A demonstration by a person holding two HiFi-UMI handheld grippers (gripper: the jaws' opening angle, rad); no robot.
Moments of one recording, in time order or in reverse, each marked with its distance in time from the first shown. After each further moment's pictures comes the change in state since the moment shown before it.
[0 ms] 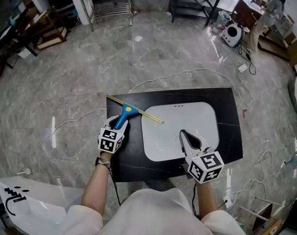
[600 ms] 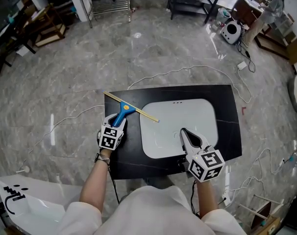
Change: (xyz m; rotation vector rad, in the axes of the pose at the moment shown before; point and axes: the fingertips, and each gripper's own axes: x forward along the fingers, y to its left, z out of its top) left arm 0.014 0.004 -0.025 0.039 0.057 0.042; right arm -0.006 -0.006 -0.006 0.010 0.013 -0.010
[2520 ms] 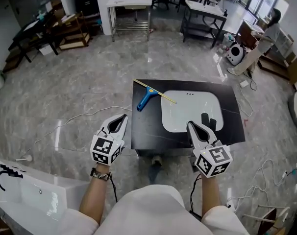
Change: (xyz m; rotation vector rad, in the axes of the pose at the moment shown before) left arm -0.363 -0.079 0.030 0.018 -0.496 0.037; right arm -0.155 0.197 -0.003 -0.179 -0.216 0.065
